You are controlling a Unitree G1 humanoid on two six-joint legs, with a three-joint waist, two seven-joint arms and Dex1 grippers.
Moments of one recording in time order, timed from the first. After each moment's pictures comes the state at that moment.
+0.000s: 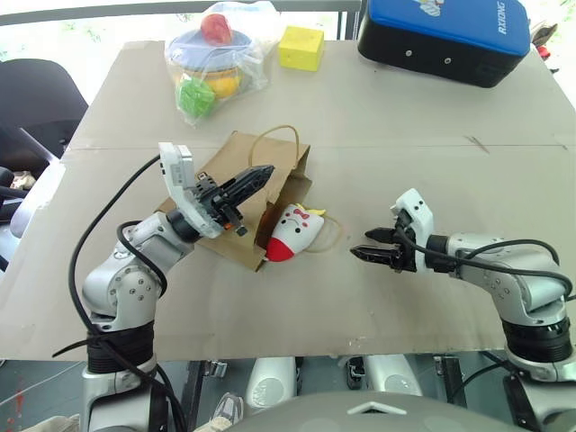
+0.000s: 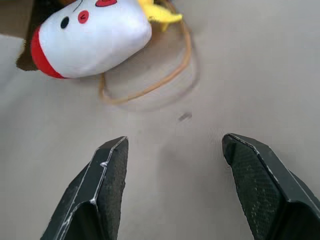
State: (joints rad) left arm -0.21 0.51 0.24 -0.30 -0.89 0.60 -0.75; right arm -0.29 -0.39 0.02 -0.46 0.52 1.26 0.65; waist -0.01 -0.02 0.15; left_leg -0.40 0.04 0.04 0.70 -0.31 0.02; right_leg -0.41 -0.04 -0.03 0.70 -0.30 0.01
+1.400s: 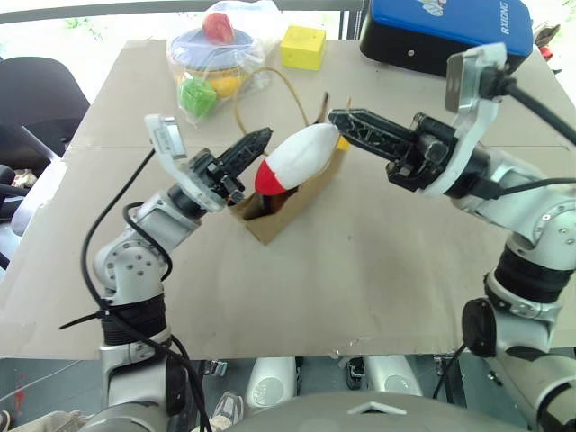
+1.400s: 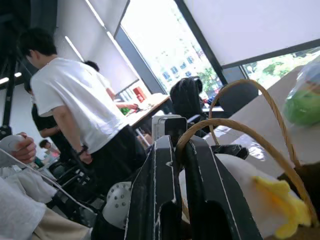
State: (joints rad) left arm -0.37 0.42 0.27 -0.20 -1.06 0.67 -0.65; right arm -0.70 -0.30 -0.27 -0.41 1.50 1.17 0.12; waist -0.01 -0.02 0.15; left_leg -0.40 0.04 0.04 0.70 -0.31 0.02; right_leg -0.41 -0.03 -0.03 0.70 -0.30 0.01
